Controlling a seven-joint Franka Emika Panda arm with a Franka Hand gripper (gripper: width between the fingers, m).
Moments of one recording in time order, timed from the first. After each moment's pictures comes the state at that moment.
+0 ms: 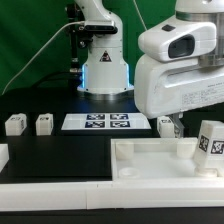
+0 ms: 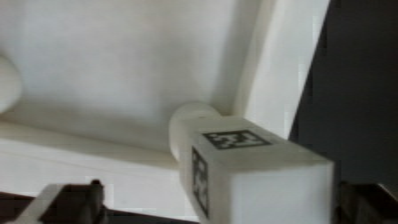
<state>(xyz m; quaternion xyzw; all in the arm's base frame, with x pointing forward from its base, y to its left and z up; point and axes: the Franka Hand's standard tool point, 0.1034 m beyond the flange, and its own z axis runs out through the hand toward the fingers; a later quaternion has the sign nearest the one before) 0.632 0.114 0.091 -0.99 -0.12 0.06 0.06</state>
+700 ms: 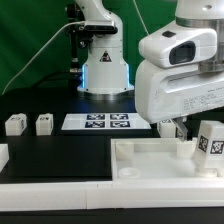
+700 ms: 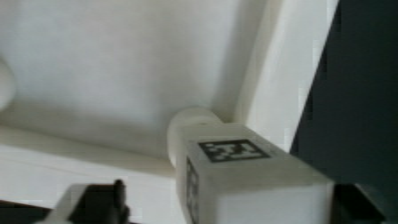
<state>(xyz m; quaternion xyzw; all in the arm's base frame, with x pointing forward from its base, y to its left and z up) 0.630 0.112 0.086 -0.99 -0.14 0.06 0.06</state>
